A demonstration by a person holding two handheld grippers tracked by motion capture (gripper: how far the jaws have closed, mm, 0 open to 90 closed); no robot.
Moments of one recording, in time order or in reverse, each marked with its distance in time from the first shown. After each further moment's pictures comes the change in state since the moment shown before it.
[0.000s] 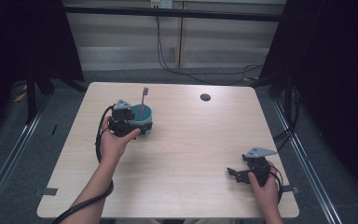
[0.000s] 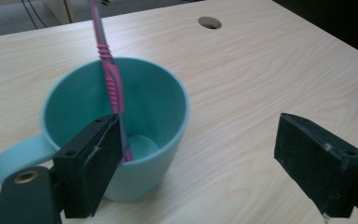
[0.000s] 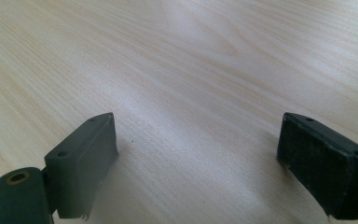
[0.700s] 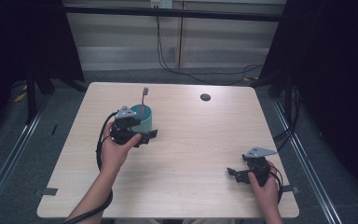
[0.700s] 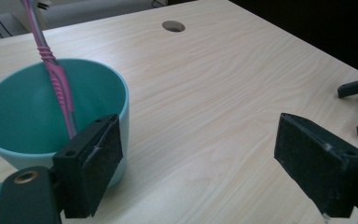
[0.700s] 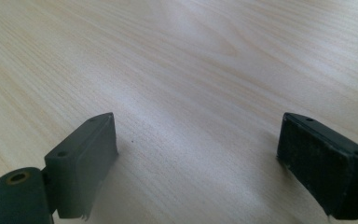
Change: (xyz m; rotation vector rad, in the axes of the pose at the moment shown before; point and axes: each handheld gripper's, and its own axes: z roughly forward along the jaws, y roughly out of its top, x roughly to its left) left arm -0.024 -0.009 -0.013 -0.023 -0.084 0.056; right arm 0.000 0.000 0.000 0.000 -0.001 0.000
